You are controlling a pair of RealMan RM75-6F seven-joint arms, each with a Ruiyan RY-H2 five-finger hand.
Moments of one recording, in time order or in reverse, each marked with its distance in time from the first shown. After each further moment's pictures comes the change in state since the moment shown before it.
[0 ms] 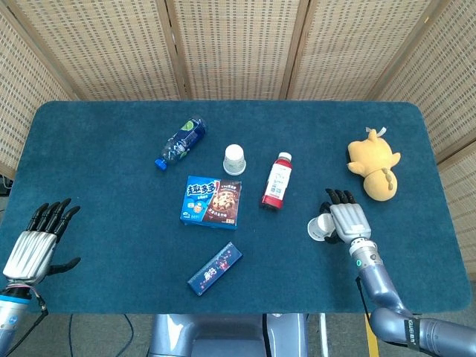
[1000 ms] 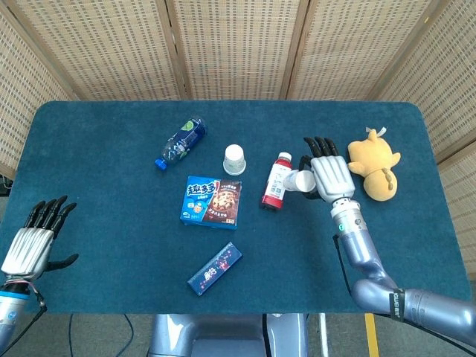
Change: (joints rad) left arm -0.003 -0.008 -0.029 0.028 -0.033 -0.037 -0.030; right arm 0.171 0.001 0.216 -0.008 -0.005 0.042 -0.011
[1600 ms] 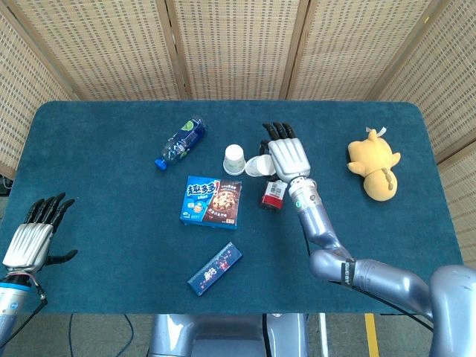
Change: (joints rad) left arm -0.024 -0.022 -0.028 0.051 -0.075 -0.071 -0.029; right arm 0.232 -0.231 0.065 0.317 0.086 -0.126 0.005
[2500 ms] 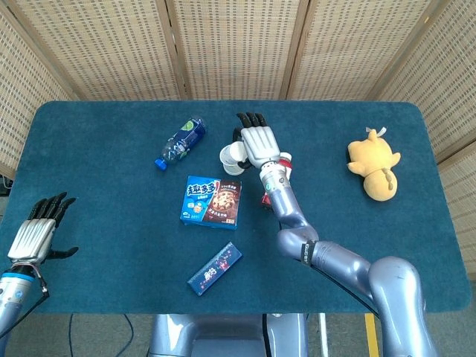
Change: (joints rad) left arm -0.043 -0.027 -0.019 0.058 -0.088 -0.115 -0.026; right arm 0.193 -0.224 0.045 0.440 -0.028 -0.157 0.173
